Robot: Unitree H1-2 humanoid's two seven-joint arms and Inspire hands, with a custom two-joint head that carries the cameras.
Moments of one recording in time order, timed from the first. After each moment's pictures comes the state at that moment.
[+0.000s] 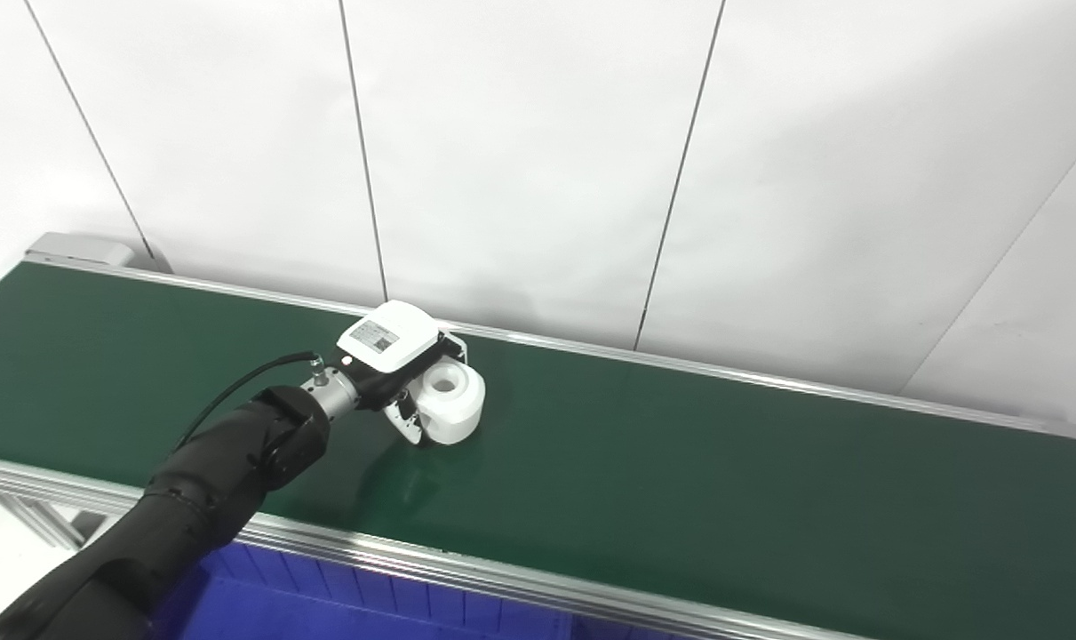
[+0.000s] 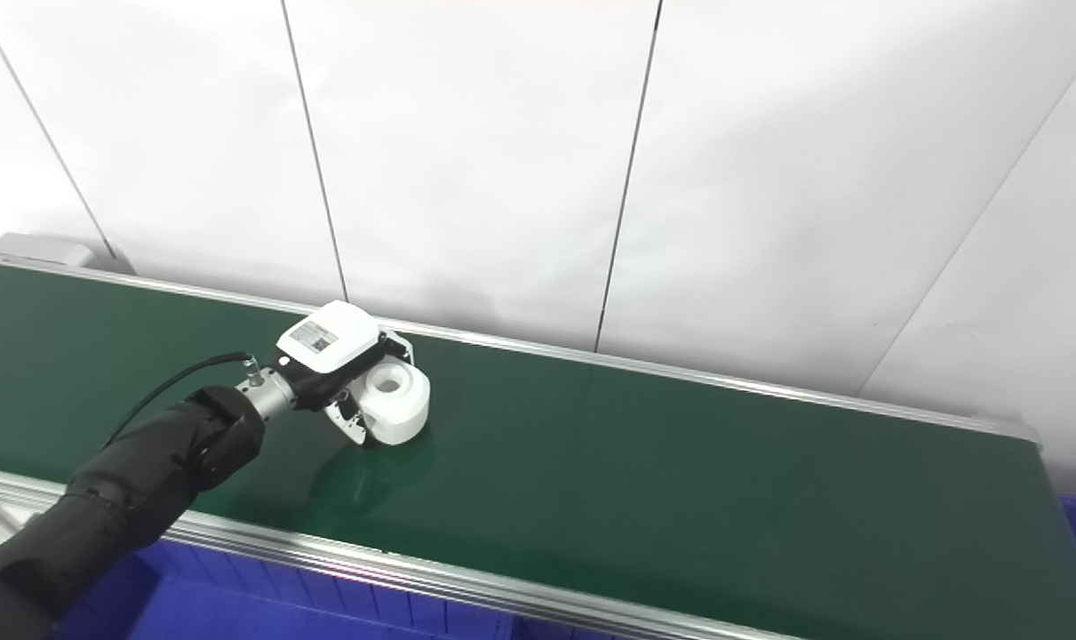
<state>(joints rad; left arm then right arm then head) -0.60 0.42 -0.52 0.72 0.95 -0.41 0.23 0.60 -0.14 0.41 -0.04 -0.14 -0.41 -0.24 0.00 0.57</state>
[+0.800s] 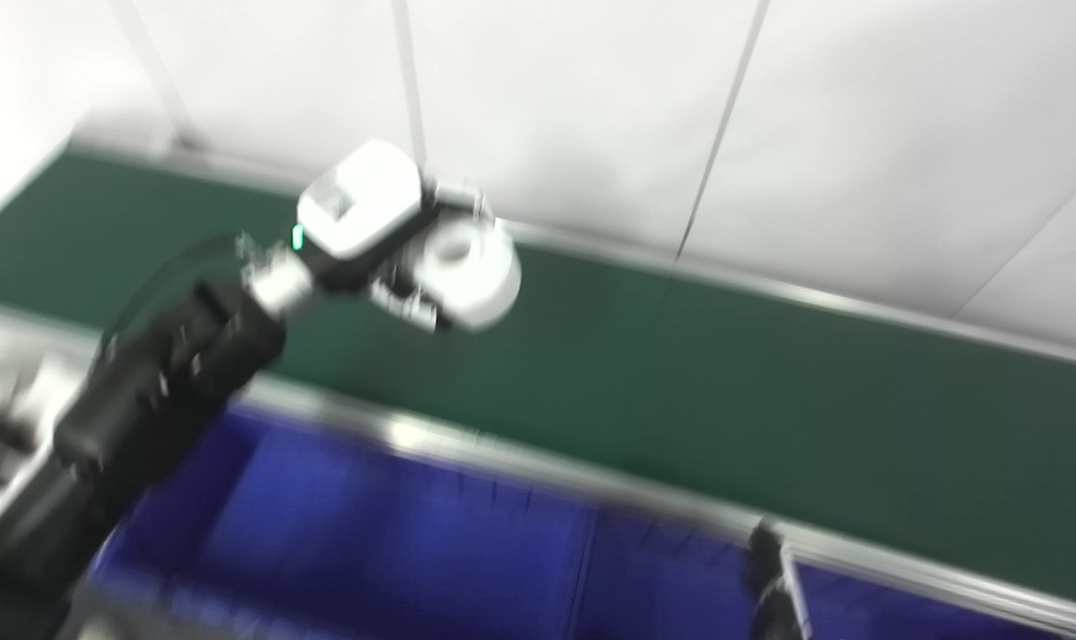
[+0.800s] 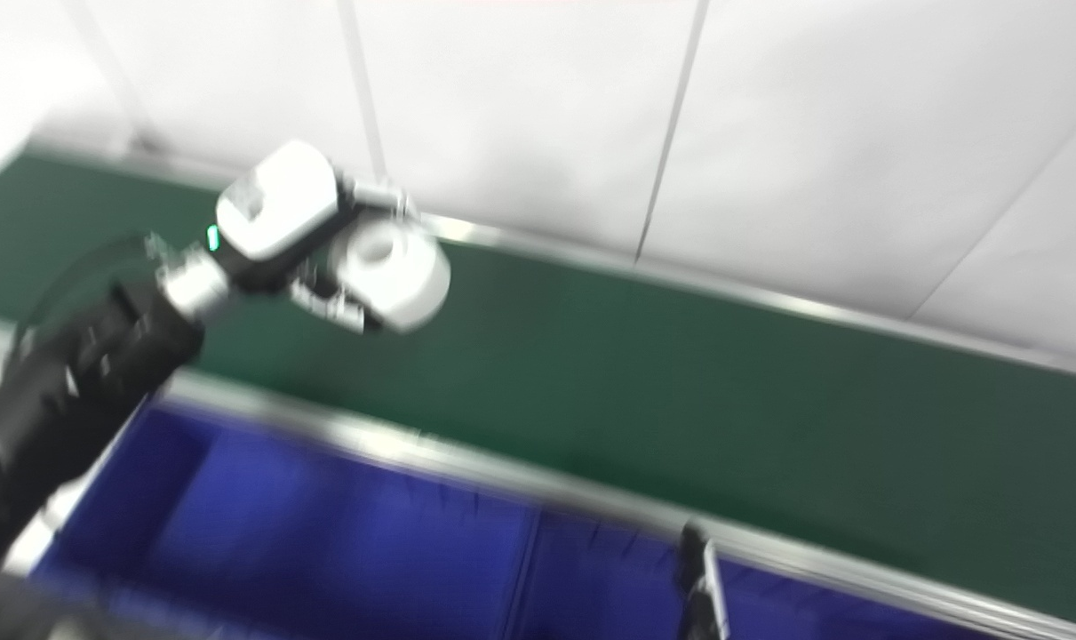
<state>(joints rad) -0.19 0.58 -0.20 -0.24 0.68 -0.28 -0.12 0.63 -0.14 0.34 -0.21 -0.08 -0.41 -0.12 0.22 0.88</state>
